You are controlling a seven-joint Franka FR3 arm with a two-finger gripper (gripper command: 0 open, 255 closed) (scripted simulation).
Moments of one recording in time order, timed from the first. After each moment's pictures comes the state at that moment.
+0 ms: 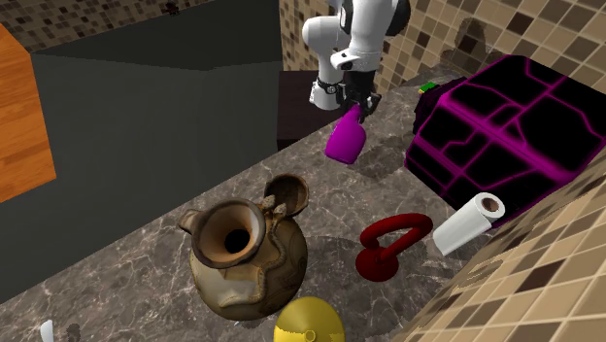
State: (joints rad) arm 0.00 -0.60 0.08 -2.71 0.01 2.29 0.68
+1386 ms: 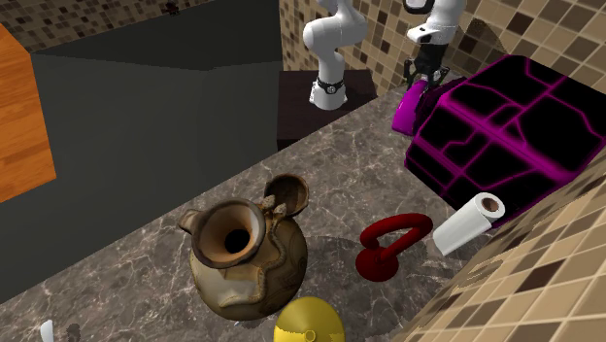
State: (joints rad) arm 0.29 -0.69 0.56 -2.68 0.25 2.17 1.25
